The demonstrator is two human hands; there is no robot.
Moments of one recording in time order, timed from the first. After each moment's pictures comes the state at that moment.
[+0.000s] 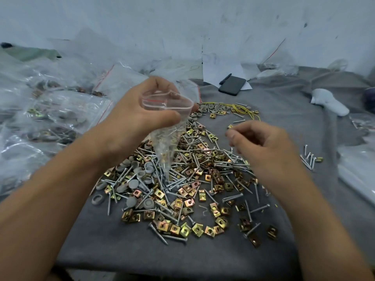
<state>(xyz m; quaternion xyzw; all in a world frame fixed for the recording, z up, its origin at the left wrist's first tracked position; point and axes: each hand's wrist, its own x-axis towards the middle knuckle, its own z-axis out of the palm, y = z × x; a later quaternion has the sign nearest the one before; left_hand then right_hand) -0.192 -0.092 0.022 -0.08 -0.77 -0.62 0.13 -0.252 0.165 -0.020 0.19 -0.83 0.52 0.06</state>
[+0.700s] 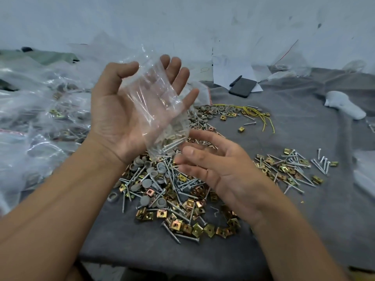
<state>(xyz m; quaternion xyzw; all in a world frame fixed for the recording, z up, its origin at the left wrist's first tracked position) -0.191 -0.103 0.030 -0.14 -0.28 -0.95 0.00 -0.212 0.097 -0.021 0.16 -0.46 0.81 -0.32</state>
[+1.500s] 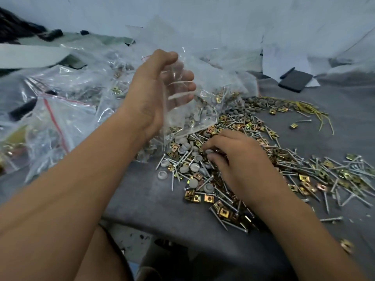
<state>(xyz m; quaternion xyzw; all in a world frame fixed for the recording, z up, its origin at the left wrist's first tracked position) -0.169 -0.152 0.026 0.09 -0.58 -0.77 0.24 -0.208 0.049 -0.039 0.46 -0.85 0.26 0.07</state>
